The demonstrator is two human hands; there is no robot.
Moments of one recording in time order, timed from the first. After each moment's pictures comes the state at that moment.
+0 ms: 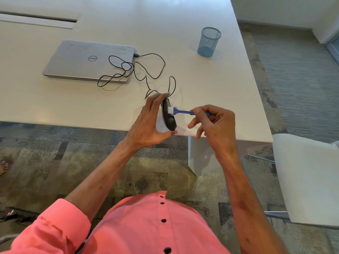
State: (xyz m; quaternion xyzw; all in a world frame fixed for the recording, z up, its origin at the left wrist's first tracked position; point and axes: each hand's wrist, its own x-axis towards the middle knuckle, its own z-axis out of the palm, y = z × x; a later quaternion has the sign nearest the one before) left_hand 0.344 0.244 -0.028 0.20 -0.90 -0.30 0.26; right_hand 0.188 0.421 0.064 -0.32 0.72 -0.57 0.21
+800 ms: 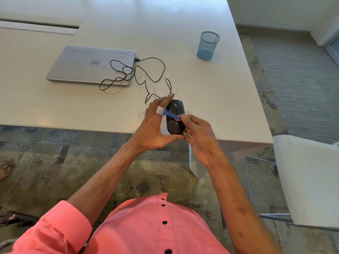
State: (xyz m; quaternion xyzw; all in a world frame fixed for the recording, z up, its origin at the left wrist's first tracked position) left_hand 0.340 0.255 -0.022 0.19 -0.89 -0.33 0.27; right_hand 0.203 0.399 0.024 -0.16 0.56 -0.65 0.48
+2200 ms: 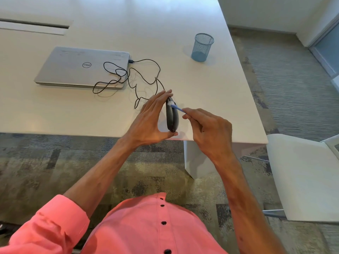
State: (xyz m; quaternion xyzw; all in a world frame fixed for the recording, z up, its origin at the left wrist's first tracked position) left_hand 0.328 0.226 -0.013 0.17 -0.92 -0.28 0.24; right_hand 0.189 0.410 0.057 -0.55 0.77 -0.31 -0.12
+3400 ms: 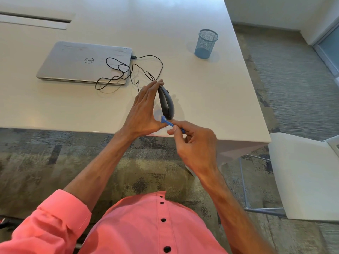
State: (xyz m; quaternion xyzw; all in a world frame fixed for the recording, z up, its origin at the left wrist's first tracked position) left_hand 0.335 0.203 -0.015 0.21 -0.90 -0.27 0.28; right_hand 0.252 0.412 0.046 -0.43 0.80 -0.41 0.04
